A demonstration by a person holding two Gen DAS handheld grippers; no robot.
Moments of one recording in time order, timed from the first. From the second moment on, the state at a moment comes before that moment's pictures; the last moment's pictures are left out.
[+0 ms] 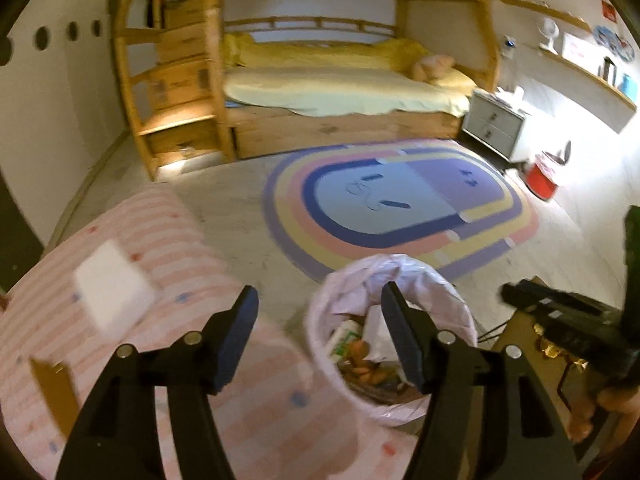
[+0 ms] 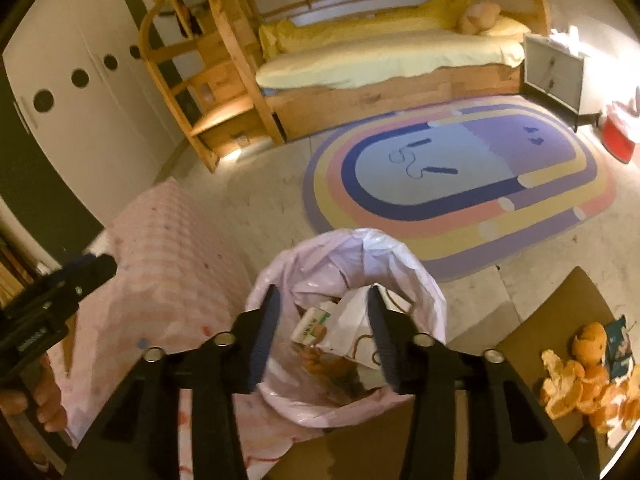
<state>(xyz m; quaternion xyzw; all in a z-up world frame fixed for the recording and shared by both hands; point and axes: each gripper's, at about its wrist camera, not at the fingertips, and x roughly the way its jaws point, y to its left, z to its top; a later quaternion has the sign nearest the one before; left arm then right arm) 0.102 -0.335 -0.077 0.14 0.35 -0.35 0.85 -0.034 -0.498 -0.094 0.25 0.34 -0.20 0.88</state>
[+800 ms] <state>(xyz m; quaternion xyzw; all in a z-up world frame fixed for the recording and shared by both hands) 0.117 -0.120 -0.083 0.04 0.40 -0.17 0.90 0.037 -0.337 -0.053 0.13 0.37 -0.05 0.92</state>
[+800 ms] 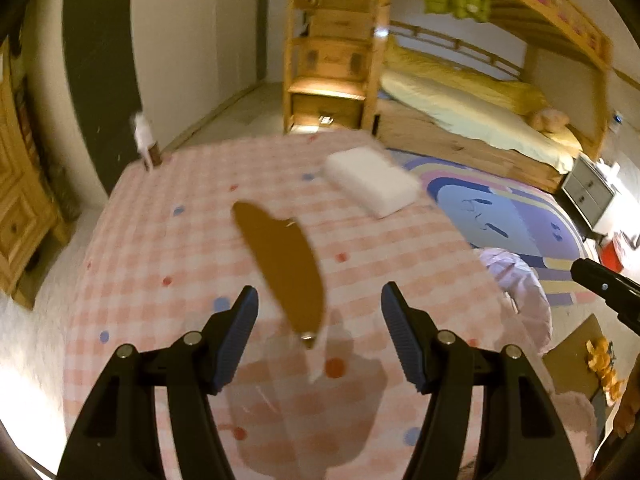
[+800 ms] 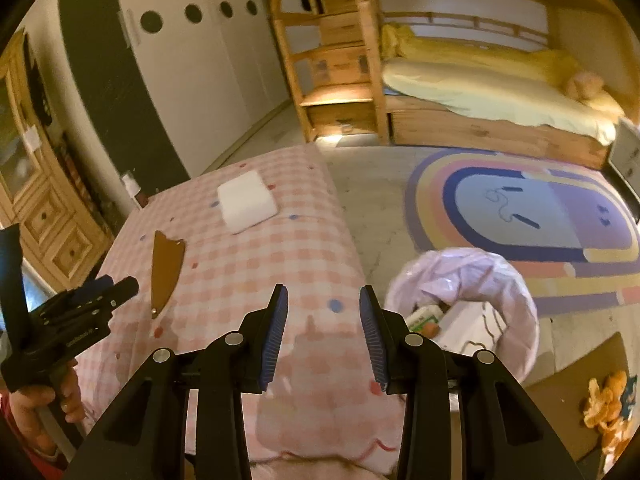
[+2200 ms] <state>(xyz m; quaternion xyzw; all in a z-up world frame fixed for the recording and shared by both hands) 0.160 -0.063 -0.094 0.00 0.37 -0.21 0.91 0.166 -0.269 -0.069 0.01 0.40 -0.01 0.92</state>
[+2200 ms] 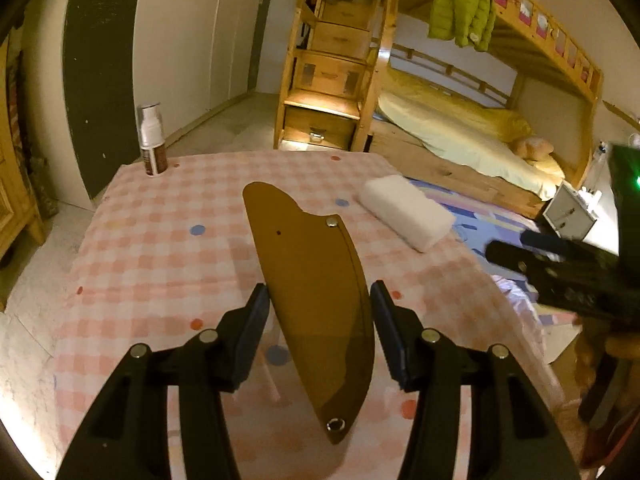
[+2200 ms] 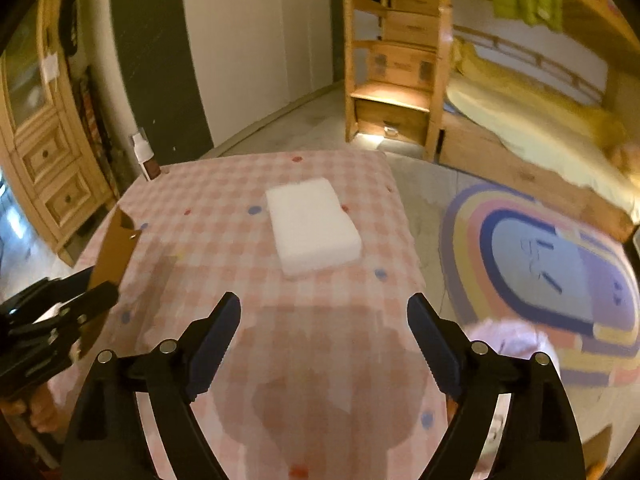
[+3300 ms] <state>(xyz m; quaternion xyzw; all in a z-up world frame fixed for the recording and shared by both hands) 0.162 -0.038 -0.112 0.00 0.39 -0.17 0.90 0.138 -0.257 -0.056 0.03 0.40 0.00 0.92</state>
